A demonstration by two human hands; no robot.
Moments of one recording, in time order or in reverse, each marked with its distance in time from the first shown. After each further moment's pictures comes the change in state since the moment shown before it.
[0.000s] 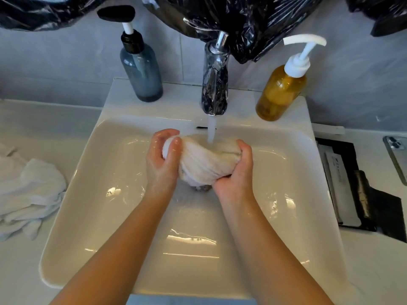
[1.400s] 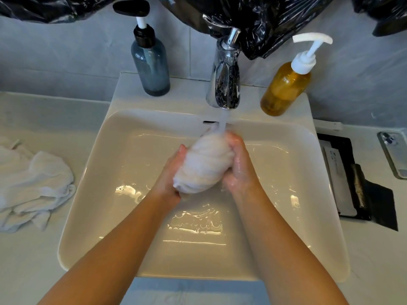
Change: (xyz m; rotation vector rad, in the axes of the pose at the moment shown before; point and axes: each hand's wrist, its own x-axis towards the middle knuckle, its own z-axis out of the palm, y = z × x) left_hand -0.016 -0.005 -0.016 -0.519 -0.350 -0.805; right_hand 0.014 0.015 -0.001 -0.237 -0.292 -0.079
